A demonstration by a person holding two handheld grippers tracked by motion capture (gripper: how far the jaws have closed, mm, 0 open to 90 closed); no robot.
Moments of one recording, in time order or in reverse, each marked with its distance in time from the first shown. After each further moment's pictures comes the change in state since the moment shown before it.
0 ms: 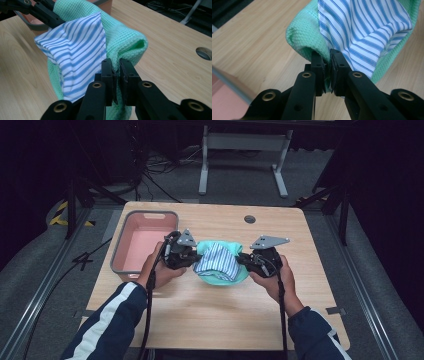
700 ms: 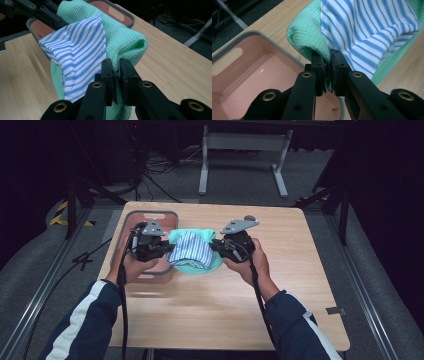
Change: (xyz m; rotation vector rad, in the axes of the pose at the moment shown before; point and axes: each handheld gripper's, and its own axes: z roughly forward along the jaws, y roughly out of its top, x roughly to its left) left arm 0.039 -0.030 -0.058 -0.029 0.112 -0.081; right arm 0.032 0.064 0.037 -0.036 0.060 -0.075
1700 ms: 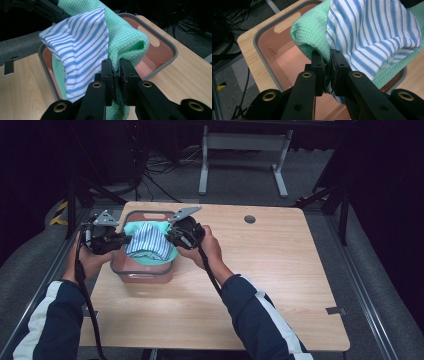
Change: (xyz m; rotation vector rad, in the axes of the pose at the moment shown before) left arm 0.071 -0.050 -0.049 0.058 0.170 -0.127; right arm 0.044 0.067 0.099 0.020 0.094 -0.048
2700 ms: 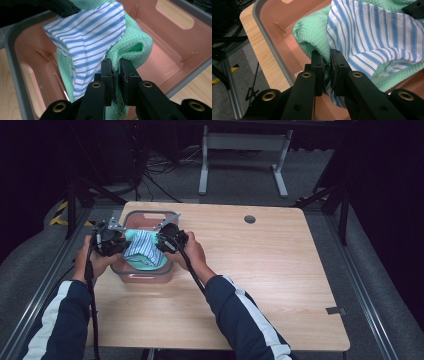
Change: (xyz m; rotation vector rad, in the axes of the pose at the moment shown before) left arm 0.011 -0.021 0.054 0.139 0.086 0.010; right arm 0.003 -0.015 0.076 0.131 0.032 0.025
